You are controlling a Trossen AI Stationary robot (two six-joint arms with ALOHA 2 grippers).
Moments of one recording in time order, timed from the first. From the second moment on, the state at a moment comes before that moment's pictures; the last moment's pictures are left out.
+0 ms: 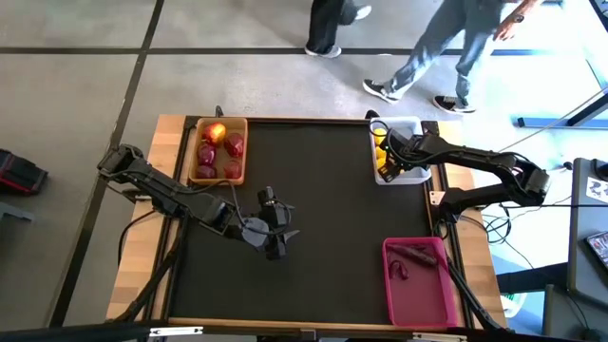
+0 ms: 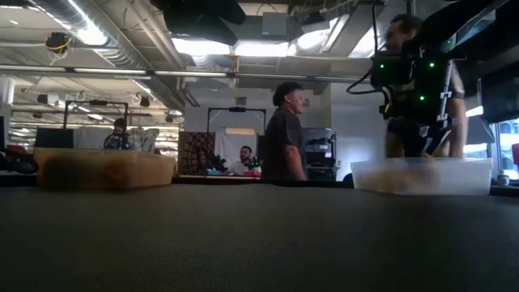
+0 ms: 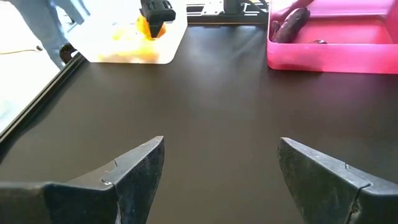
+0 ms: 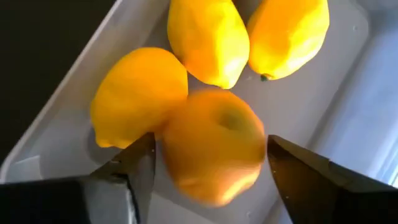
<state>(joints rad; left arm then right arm) -0.40 1.48 1.05 -0.25 -0.63 -0.30 -0.60 1.24 0.72 -0.81 0.29 0.31</state>
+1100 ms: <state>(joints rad) -0.33 1.47 1.05 -0.19 -0.40 0.02 -0.16 1.00 0.84 -0.58 0.07 0.10</state>
